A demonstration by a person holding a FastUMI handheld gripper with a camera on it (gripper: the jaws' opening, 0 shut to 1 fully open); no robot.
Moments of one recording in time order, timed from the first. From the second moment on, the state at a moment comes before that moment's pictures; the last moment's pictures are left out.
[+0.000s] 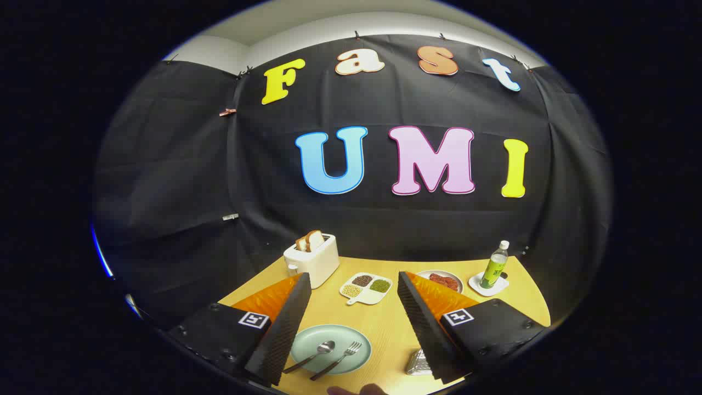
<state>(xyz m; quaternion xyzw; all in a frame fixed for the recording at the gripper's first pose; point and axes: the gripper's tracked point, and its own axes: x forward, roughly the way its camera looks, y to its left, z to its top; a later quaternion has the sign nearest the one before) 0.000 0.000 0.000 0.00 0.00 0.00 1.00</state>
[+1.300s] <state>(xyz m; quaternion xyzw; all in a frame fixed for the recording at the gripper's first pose) 0.008 0.004 -0.053 0.03 0.06 -0.08 0.99</state>
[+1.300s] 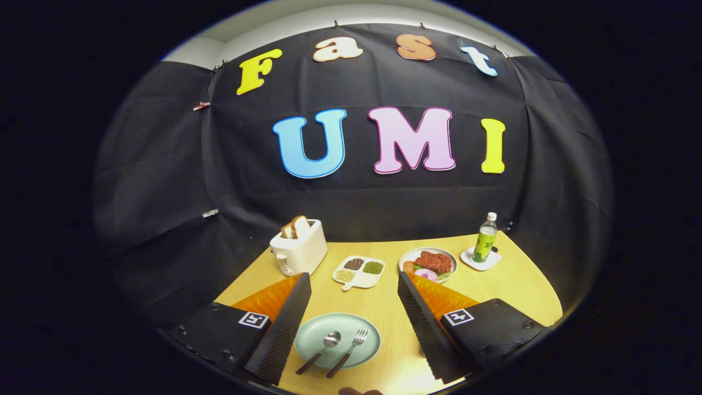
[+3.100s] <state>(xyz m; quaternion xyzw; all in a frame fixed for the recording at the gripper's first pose) 0.056 0.016 -0.357 -0.02 0.52 -0.06 0.85</state>
